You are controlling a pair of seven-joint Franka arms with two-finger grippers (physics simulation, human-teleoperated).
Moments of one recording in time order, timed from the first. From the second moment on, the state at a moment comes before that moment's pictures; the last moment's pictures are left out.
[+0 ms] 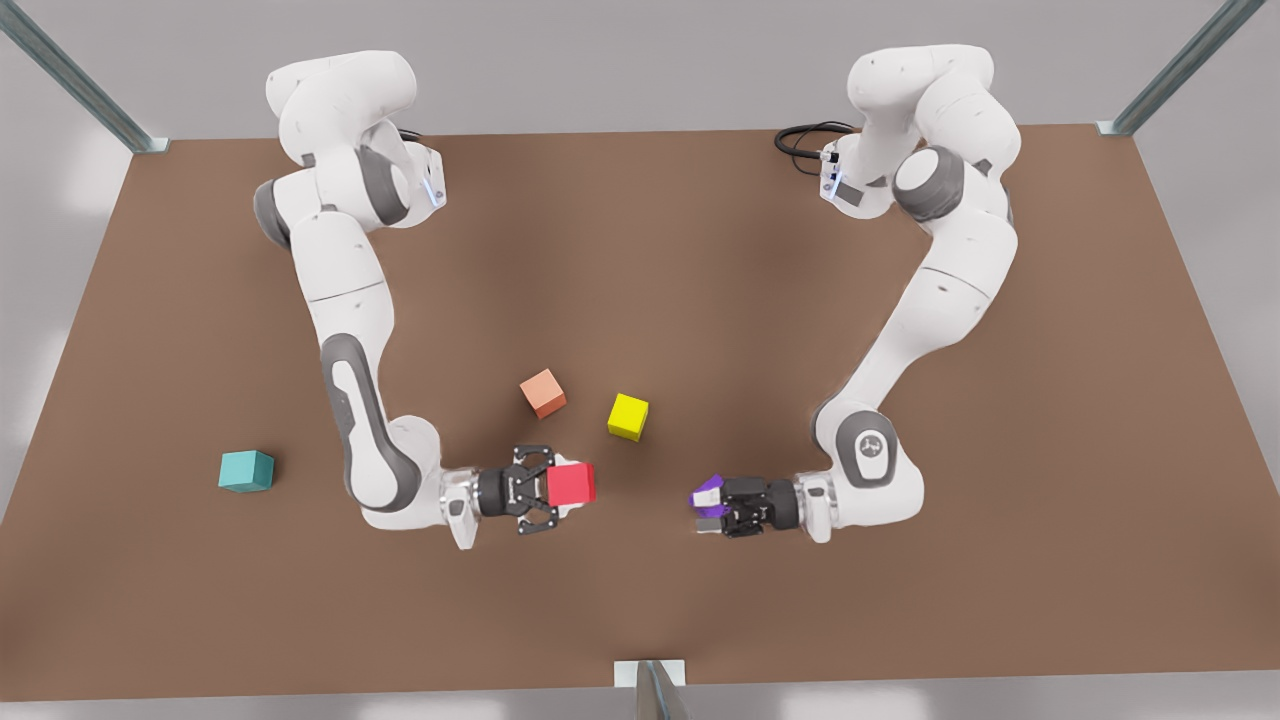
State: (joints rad) left arm 0.13 1.12 -0.70 -1.05 -0.88 2.14 0.76; right arm 0.21 1.07 0.01 -1.16 1.66 1.68 -2.07
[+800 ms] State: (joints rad) left arm -0.01 0.16 -0.23 -1.41 0.03 1.22 0.17; right arm 0.46 0.74 -0.83 -1.64 0.38 2.01 -1.63
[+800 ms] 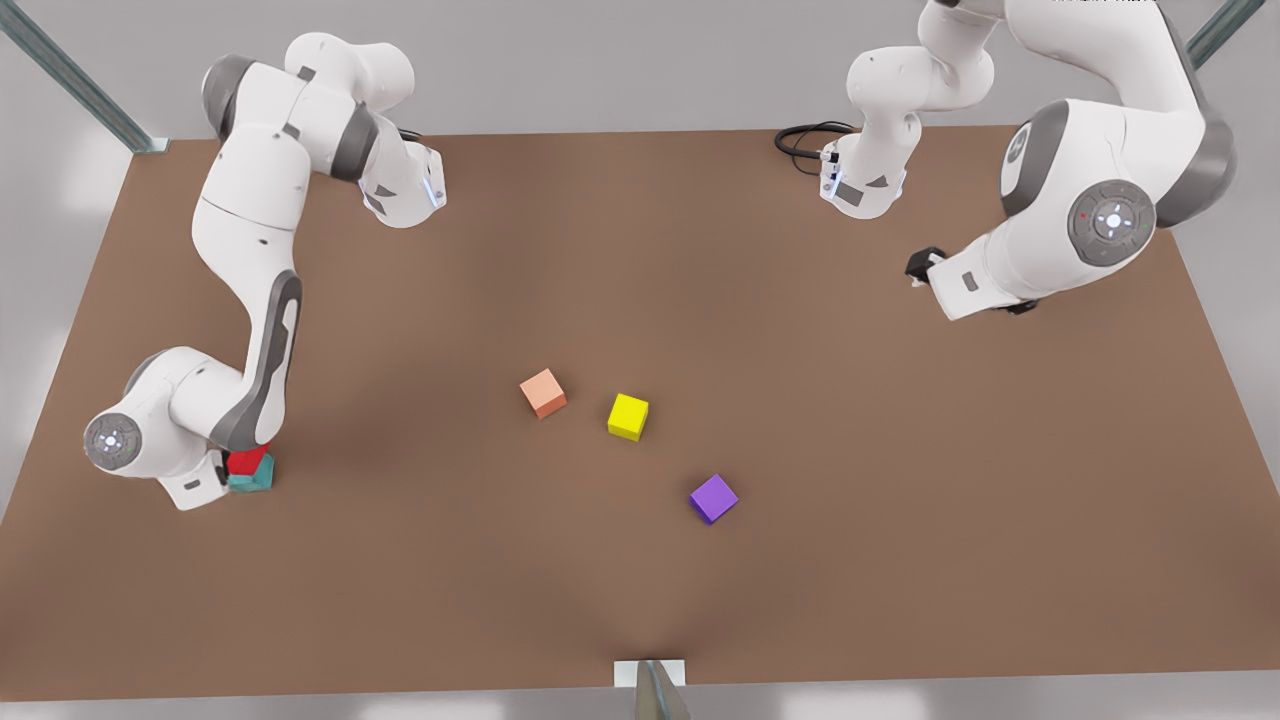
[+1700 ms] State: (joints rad) left arm 0.02 0.15 -0.23 -1.41 0.04 1.14 0.01; right arm 0.41 0.80 -0.82 -1.71 0.52 2.20 -1.50
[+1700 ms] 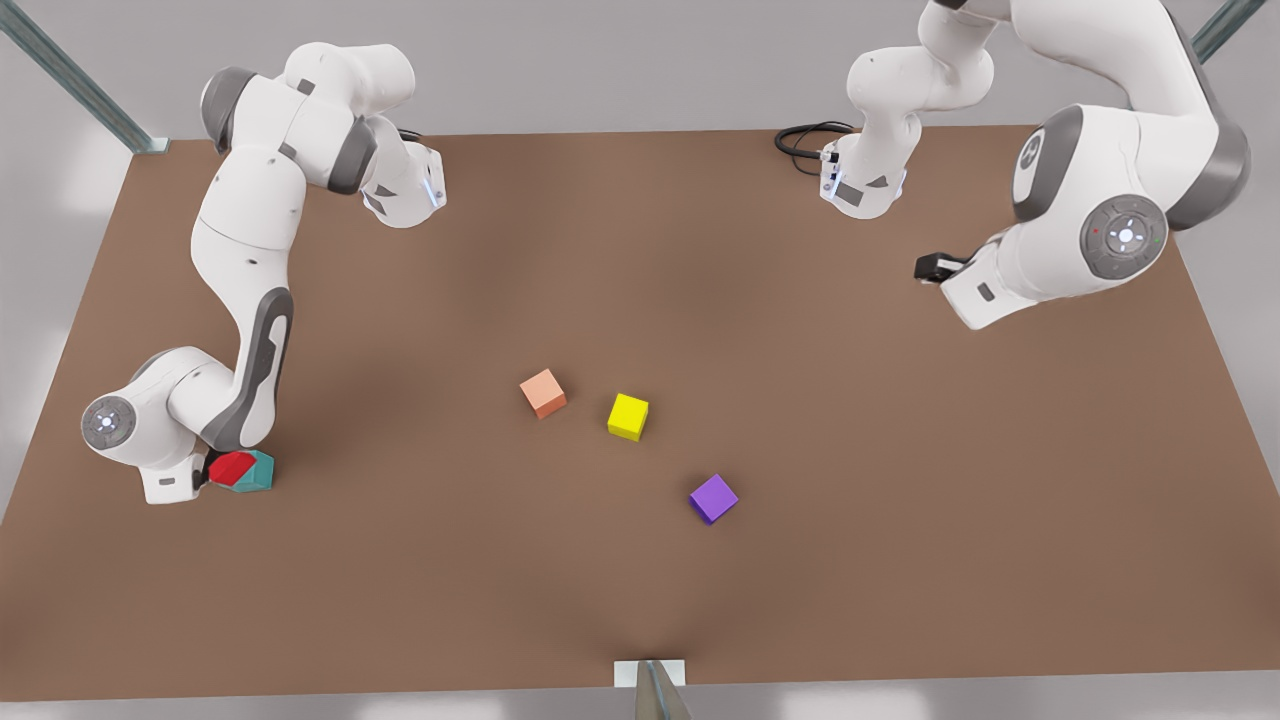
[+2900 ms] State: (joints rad) left arm 0.12 0.15 -0.44 -1.37 0.08 1.08 -0.08; right arm 0.05 0.22 -0.09 -1.36 0.05 1.37 -0.70
